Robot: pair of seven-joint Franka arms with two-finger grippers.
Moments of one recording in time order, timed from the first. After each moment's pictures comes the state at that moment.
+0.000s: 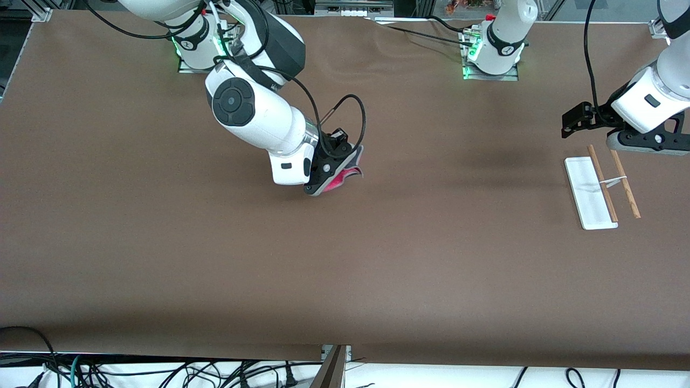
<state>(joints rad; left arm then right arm) -0.03 -0.03 -0.01 -1.73 0.00 1.62 0.03 0.26 0.61 0.53 -1.28 0.10 2.01 -0.08</state>
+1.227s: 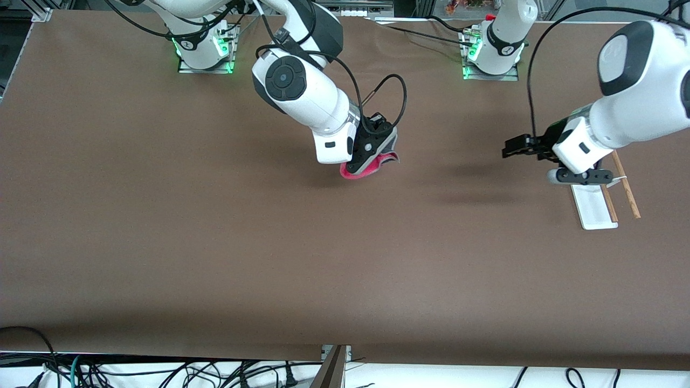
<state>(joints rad) -0.02 0.09 -0.10 -1.84 -0.27 1.77 -0.15 0.39 0.64 0.53 -1.28 0.10 2.12 0.03</state>
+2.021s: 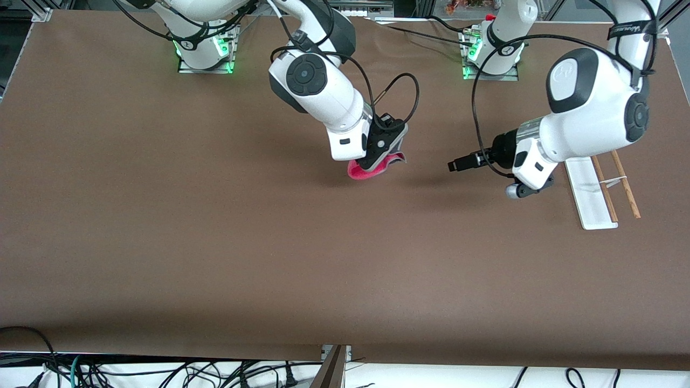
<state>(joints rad) -0.03 0.16 -0.22 -1.89 -0.55 1.96 -0.46 0.47 0.67 0.48 -1.28 0.04 2.17 0.04</state>
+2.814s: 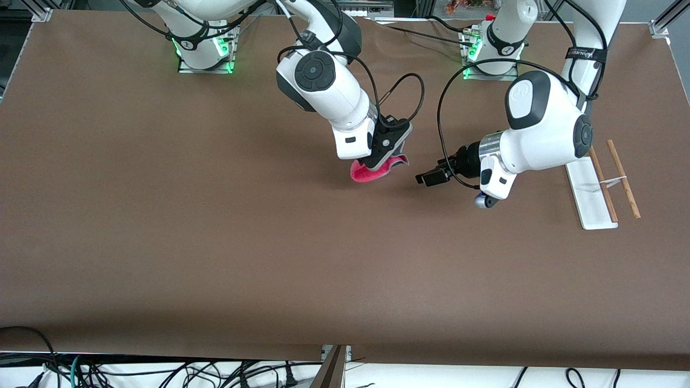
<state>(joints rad) -0.07 0.26 -0.25 -1.92 -0.67 2.13 -0.55 0.50 0.67 0.44 -1.28 0.04 2.21 0.04</state>
